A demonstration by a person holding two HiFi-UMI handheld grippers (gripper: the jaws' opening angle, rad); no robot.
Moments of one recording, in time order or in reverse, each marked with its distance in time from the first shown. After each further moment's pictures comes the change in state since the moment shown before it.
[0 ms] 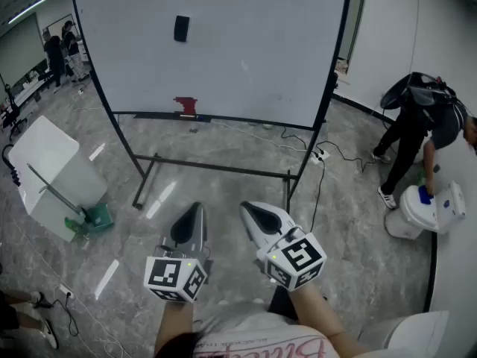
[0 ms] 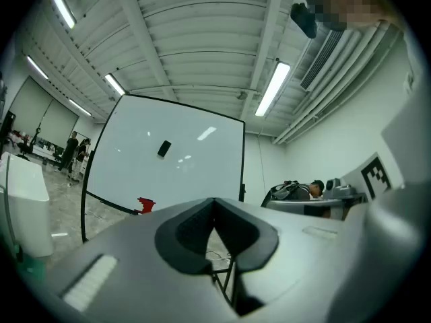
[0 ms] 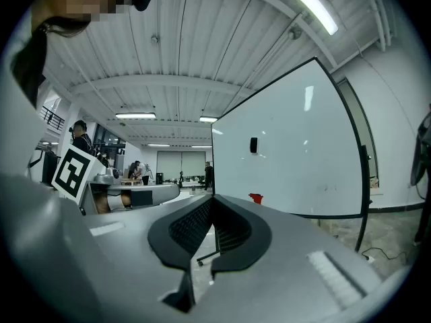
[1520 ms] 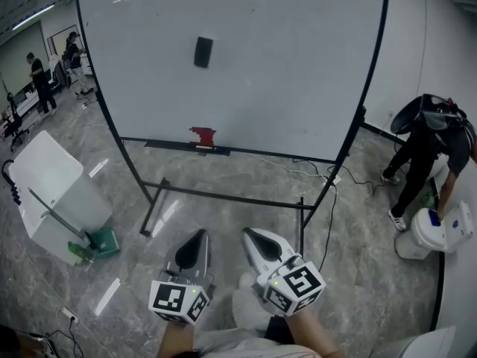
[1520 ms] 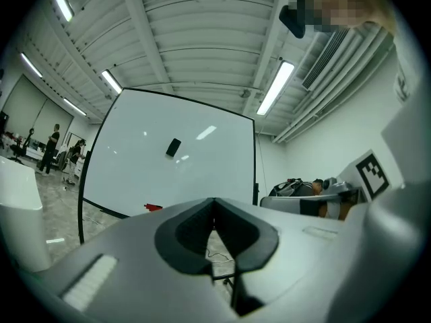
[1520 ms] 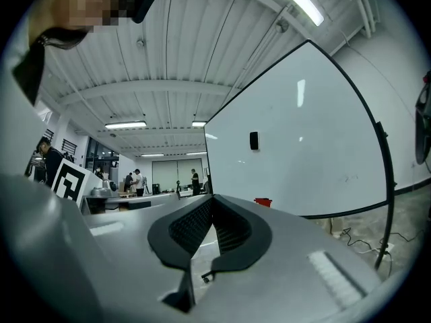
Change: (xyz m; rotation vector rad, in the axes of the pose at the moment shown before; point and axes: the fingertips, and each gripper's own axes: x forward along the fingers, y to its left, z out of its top) left arm 0.045 0.099 0.005 0.027 0.003 -0.032; right arm 0.113 -0.004 0.003 0.099 -0.067 -0.019
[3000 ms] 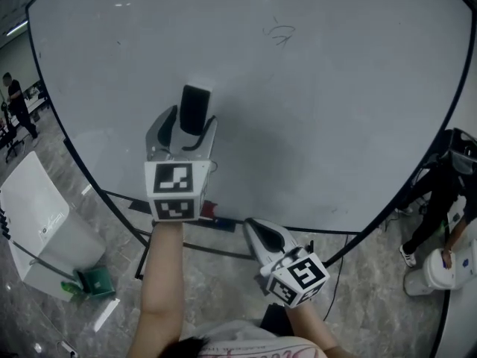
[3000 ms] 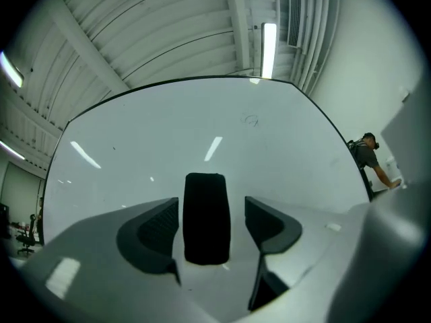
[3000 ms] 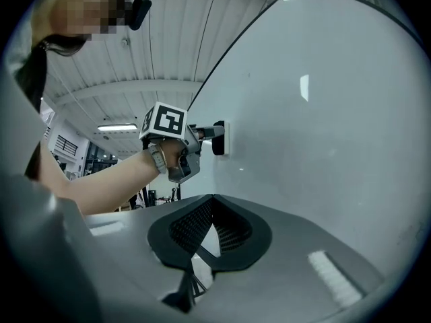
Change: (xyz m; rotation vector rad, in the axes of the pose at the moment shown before) left arm 0.425 0.195 0.207 0.430 -0.168 0.151; right arm 0.250 -0.210 0.074 -0.027 -0.069 0.033
